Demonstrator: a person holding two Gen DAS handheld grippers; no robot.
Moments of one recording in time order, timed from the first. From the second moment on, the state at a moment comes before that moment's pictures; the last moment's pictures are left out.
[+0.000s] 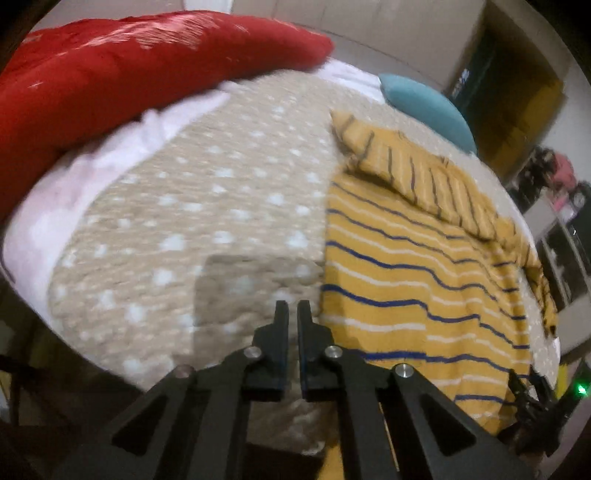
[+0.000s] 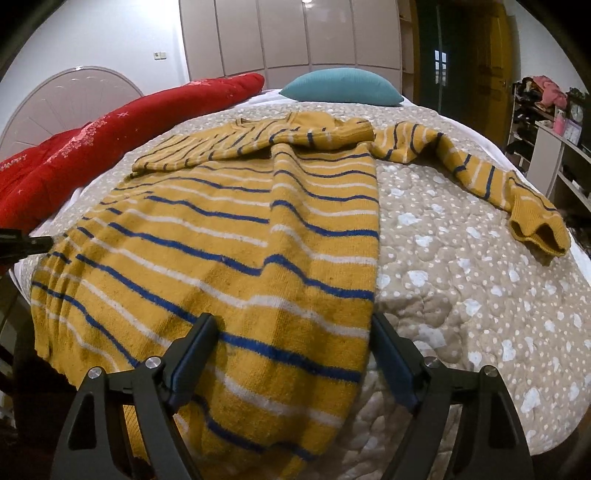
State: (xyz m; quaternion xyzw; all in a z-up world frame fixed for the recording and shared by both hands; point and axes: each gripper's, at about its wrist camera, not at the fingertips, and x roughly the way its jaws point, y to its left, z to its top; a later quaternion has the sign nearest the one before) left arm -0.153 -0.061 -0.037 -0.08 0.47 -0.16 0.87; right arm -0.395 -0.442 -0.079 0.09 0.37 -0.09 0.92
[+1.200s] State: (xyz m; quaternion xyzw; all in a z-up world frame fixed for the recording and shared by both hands) left arm -0.175 -0.114 -0.027 -0.08 0.47 -0.21 0.85; right arm -0.479 -0.779 -0.012 0.29 0.26 -0.45 0.80
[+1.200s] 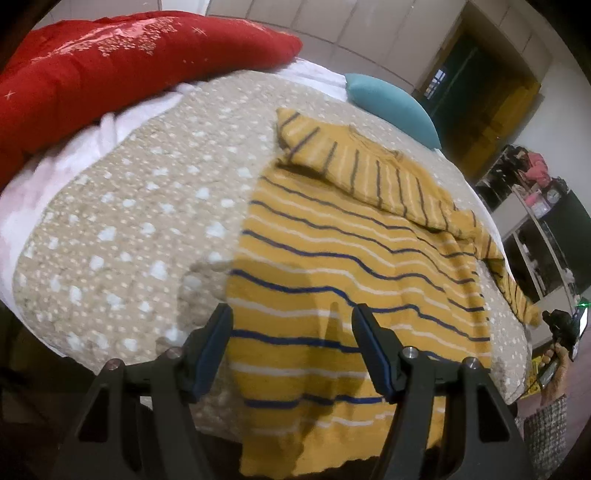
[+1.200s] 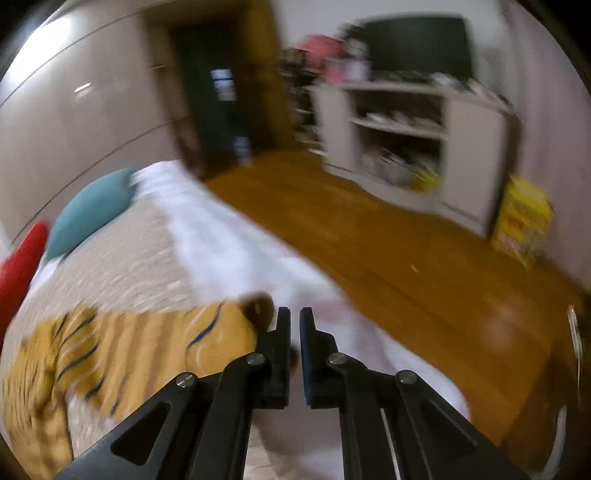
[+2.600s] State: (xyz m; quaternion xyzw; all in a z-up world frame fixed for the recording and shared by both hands) left arm -0.182 -0.171 -0.015 -0.07 0.39 -0.29 0.87; right arm -0.261 -0.656 0.087 0.30 0.28 -0.21 0.89
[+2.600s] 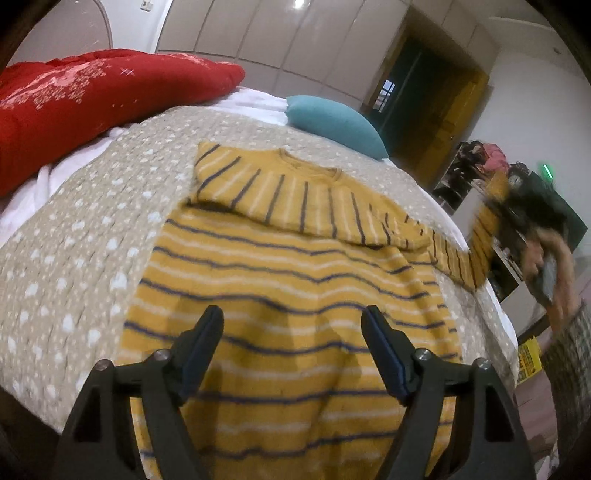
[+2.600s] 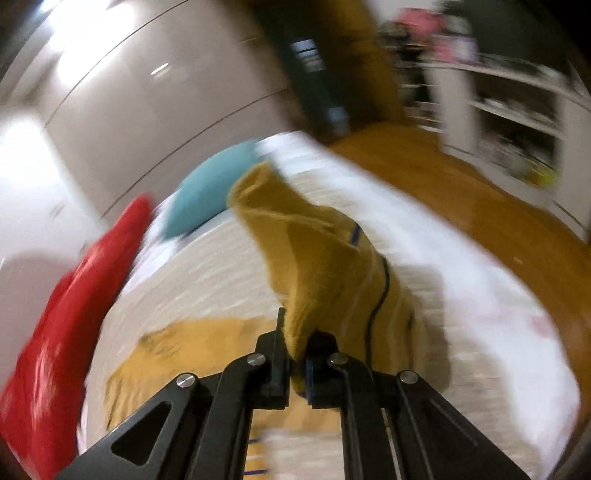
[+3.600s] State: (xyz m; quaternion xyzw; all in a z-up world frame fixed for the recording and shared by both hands) left arm -0.165 -0.058 -0.040 -0.15 0.40 -0.22 0.88; right arm -0.023 -0.315 -0.038 0.09 0.46 0.05 0.88
